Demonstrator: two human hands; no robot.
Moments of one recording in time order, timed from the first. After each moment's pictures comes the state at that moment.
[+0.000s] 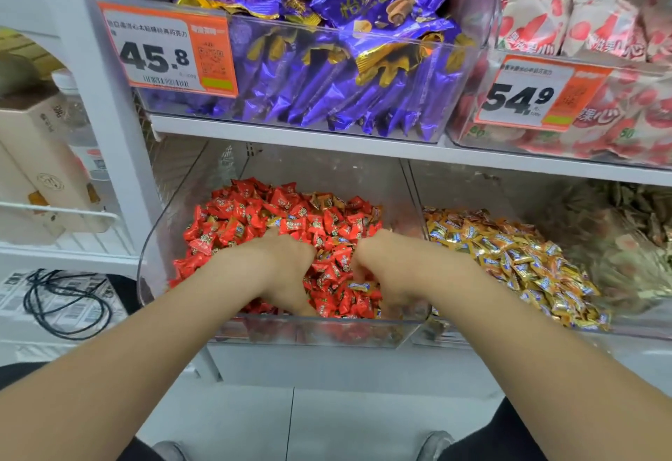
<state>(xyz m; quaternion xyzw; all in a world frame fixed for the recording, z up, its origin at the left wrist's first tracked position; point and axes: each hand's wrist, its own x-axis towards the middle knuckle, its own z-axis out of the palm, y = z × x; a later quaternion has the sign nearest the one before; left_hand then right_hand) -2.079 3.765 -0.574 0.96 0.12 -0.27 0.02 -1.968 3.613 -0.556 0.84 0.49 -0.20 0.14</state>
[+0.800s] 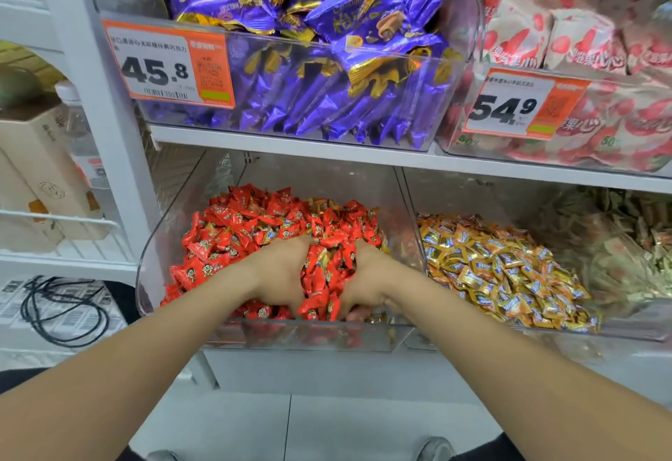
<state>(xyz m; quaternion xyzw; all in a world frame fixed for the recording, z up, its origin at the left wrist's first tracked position) -2.070 3.779 -0.606 0.96 0.15 -0.12 0.22 -1.973 3.633 -0.603 0.87 0.22 -0.38 -0.24</state>
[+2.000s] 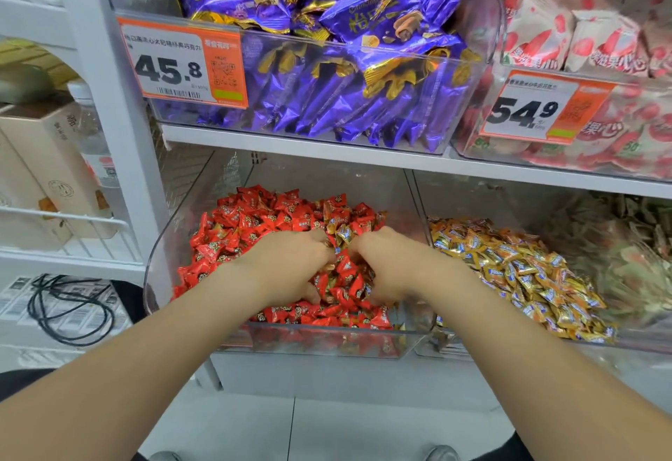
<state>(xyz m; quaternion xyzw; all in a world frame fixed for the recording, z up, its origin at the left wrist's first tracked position) -2.074 3.780 -0.594 1.00 0.01 -0.06 -0.03 -1.955 3.625 -0.571 0.86 0.49 -0.14 0.06</state>
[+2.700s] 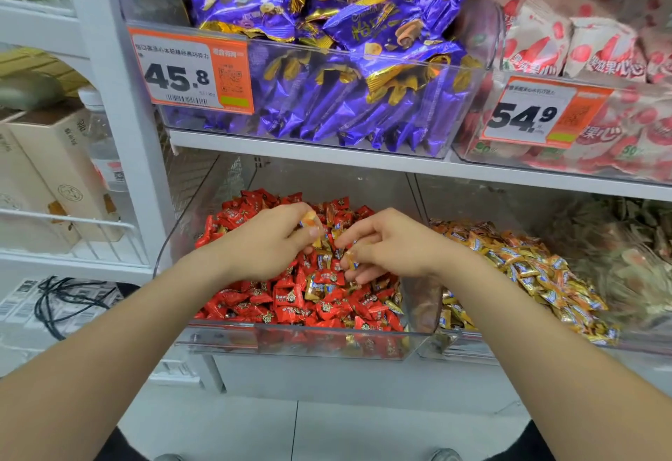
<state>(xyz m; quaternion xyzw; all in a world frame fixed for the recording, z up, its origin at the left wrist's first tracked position) -2.091 3.808 -0.572 0.94 0.09 0.08 0.33 -1.947 3.627 -0.562 0.78 0.37 -0.35 -0.36</state>
